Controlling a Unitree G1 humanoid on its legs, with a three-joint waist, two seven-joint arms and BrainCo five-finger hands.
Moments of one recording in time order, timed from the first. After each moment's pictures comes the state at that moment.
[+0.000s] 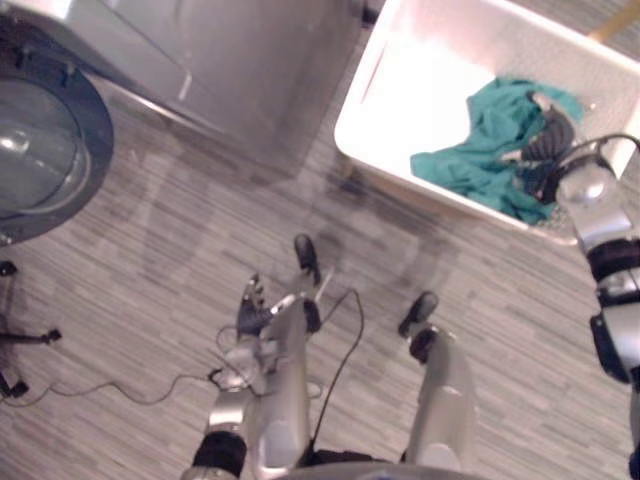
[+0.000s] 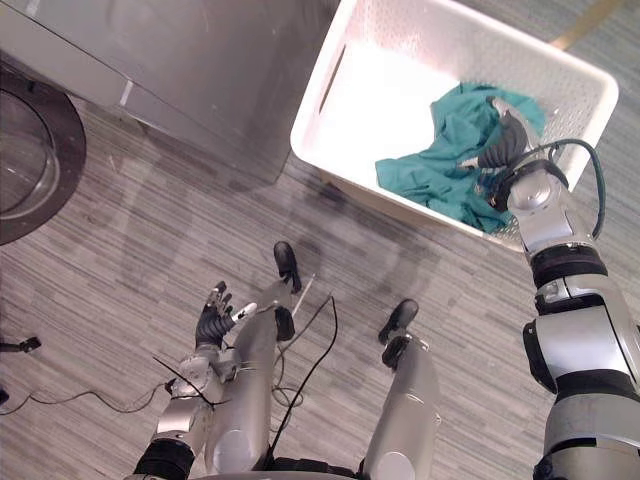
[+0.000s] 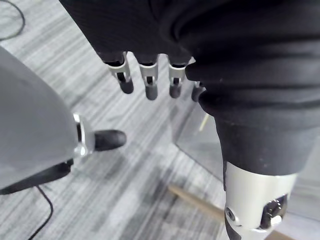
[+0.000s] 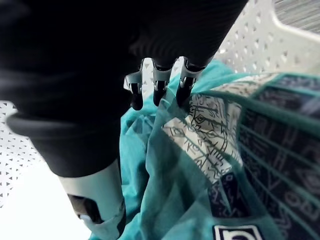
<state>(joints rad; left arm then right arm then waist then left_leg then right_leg) -0.02 0.04 -0.04 0.36 -0.23 -0.20 0.16 -1.03 -0.80 0.33 0.91 -0.13 -0.14 -0.09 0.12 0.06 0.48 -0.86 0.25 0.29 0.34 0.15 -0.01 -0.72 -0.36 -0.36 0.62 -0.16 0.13</state>
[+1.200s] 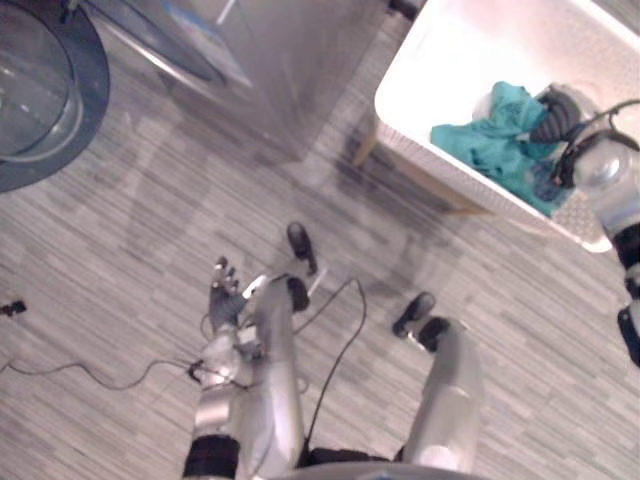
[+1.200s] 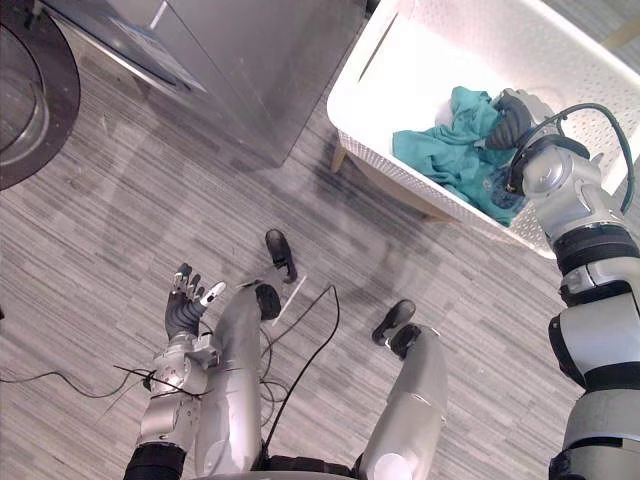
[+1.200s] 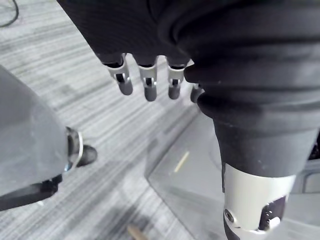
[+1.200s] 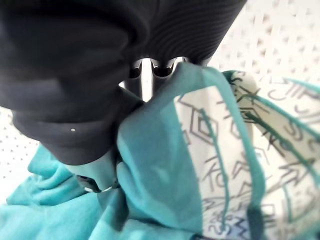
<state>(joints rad) 0.02 0.01 0.09 0.27 -0.27 -0.20 0.18 -1.11 -0.91 0.52 0.88 -0.19 -0.10 -0.05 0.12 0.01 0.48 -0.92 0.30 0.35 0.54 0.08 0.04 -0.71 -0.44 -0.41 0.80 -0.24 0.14</state>
